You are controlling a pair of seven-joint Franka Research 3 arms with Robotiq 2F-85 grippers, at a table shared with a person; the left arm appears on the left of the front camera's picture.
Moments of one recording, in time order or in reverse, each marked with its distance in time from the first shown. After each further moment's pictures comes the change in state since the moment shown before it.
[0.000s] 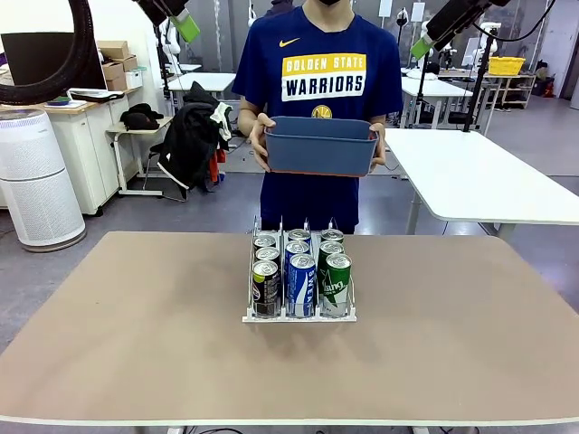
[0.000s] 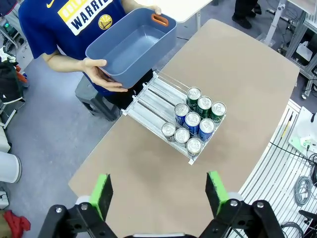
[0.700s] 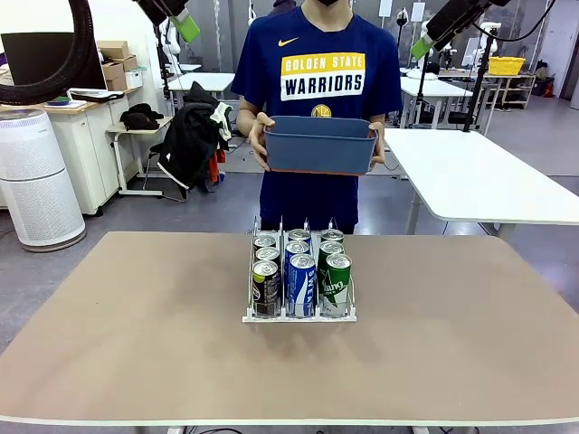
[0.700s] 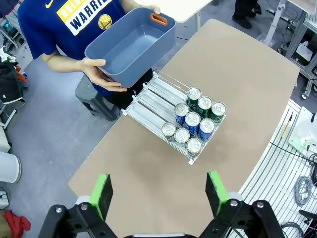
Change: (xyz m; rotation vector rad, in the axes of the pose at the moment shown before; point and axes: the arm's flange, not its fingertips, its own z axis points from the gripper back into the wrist) left arm 0.000 0.000 0.000 0.000 0.000 0.000; right arm 0.000 0.000 0.000 0.000 0.000 0.000
